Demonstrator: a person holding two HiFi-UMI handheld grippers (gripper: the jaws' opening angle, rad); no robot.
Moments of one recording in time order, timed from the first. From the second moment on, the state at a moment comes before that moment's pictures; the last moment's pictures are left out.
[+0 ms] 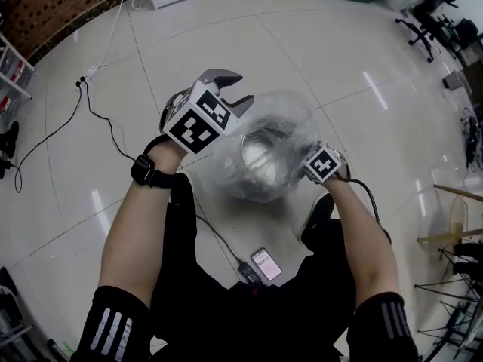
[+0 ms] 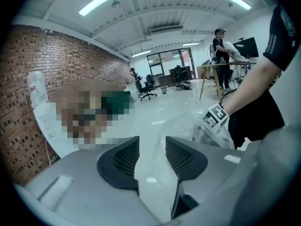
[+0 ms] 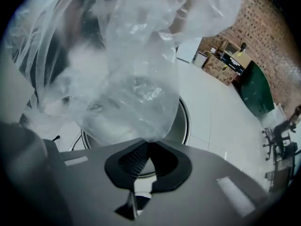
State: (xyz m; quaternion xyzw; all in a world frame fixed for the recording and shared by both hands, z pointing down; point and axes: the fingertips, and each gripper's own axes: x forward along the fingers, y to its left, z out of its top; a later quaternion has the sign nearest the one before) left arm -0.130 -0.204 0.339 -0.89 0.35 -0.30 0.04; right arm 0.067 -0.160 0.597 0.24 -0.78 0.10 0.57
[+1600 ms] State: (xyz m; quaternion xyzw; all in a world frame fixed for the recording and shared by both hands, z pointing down) left arm -0.037 -0.197 0.428 -0.87 0.23 -0.43 0.02; right arm 0.092 -0.204 0.499 0.27 -0.85 0.32 0.31
